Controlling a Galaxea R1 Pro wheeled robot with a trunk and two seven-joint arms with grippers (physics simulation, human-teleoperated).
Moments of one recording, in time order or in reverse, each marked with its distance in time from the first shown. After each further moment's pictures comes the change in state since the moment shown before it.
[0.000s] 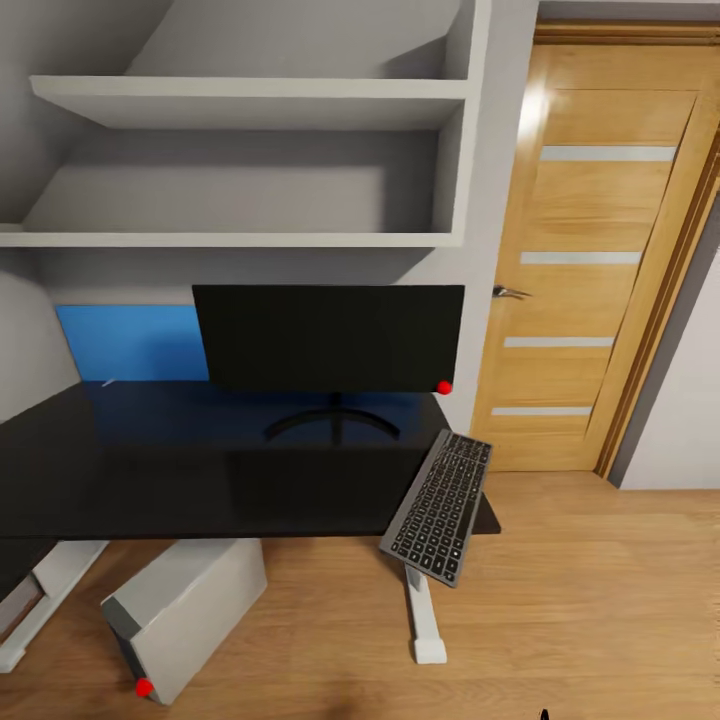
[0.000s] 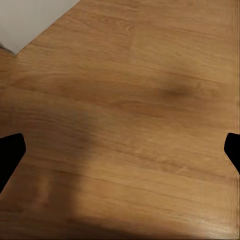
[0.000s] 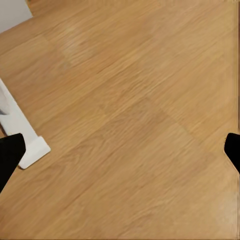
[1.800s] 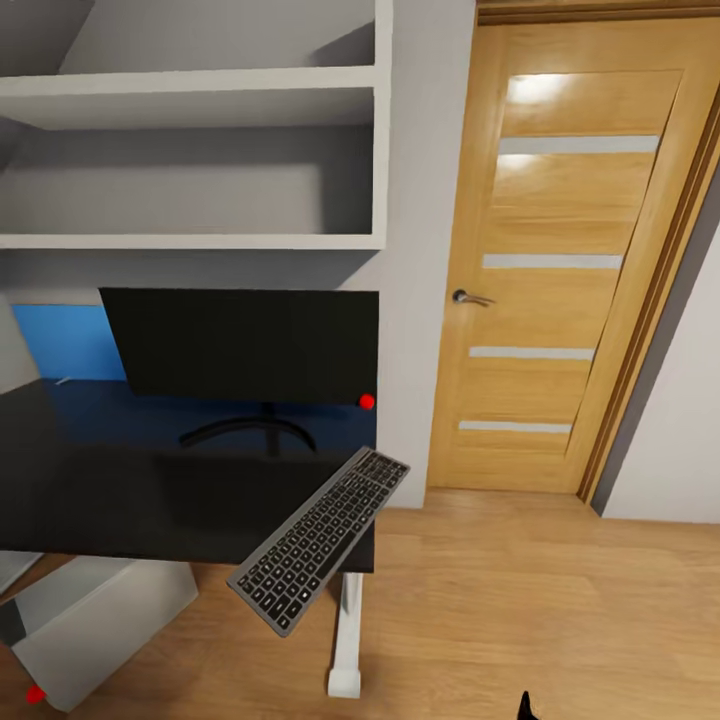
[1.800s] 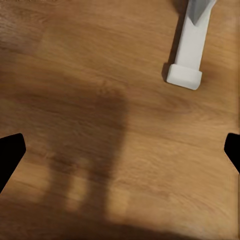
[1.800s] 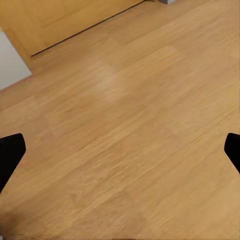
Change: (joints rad) left arm 0.000 -0.004 0.001 -0.001 -0.004 -0.001 0.002; right arm 0.000 0.051 0.007 0.004 -0.007 -0.139 0.046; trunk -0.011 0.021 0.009
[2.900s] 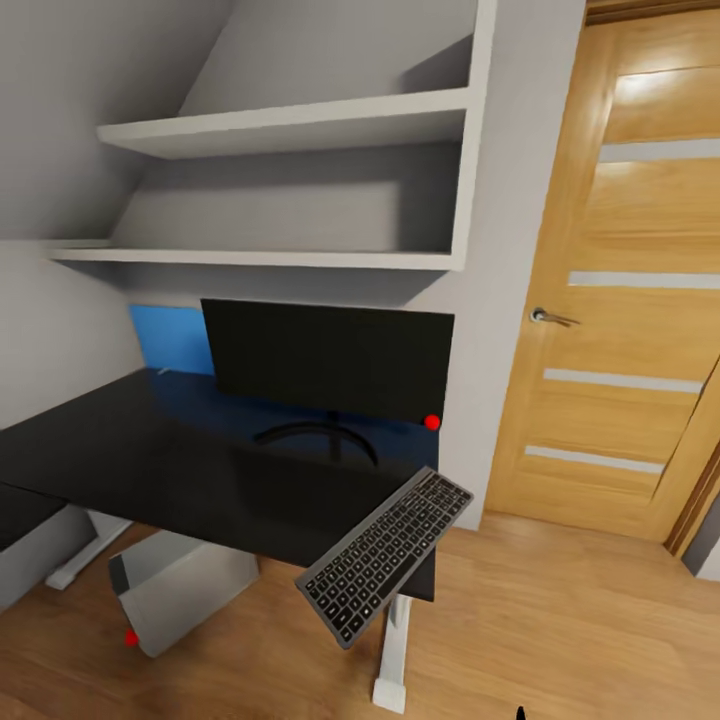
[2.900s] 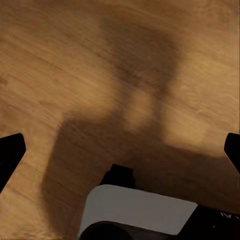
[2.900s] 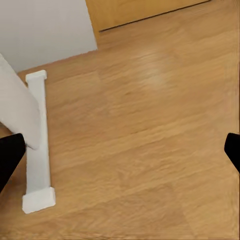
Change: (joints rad) left arm -0.073 -0.049 0.006 0.387 0.008 0.001 -0.006; right arm 0.000 -0.020 0.014 0.070 0.056 -0.005 0.056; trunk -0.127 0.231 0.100
